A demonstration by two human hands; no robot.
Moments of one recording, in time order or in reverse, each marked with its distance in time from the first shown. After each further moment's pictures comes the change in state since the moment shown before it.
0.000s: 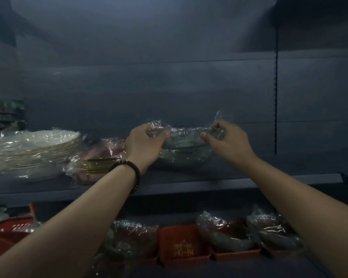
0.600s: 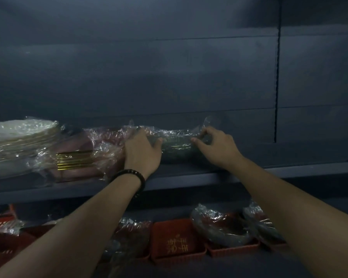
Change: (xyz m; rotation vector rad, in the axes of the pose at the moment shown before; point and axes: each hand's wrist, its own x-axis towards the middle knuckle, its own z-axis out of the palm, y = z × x) left_hand 0.009 -0.060 0.055 0.381 -0.019 0.080; right_hand 0.010 0.069 0.058 -0.058 -0.196 0.102
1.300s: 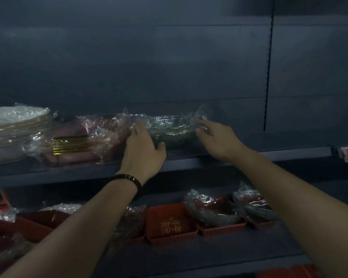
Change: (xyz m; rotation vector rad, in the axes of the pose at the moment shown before) left_hand -0.053 0.011 -0.016 -0.008 -0.161 0.063; right_hand -0.041 -0.018 -0.029 -0.073 -0.126 -0.017
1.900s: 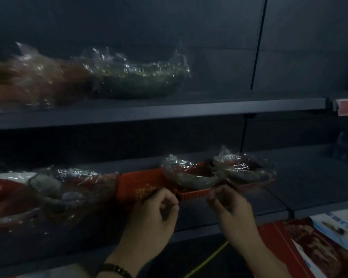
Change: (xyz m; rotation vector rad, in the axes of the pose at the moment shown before) left_hand -0.187 -0.070 0.143 -0.219 -0.422 -0.022; right_hand -0.223 0.144 0.125 0.341 0.114 0.408
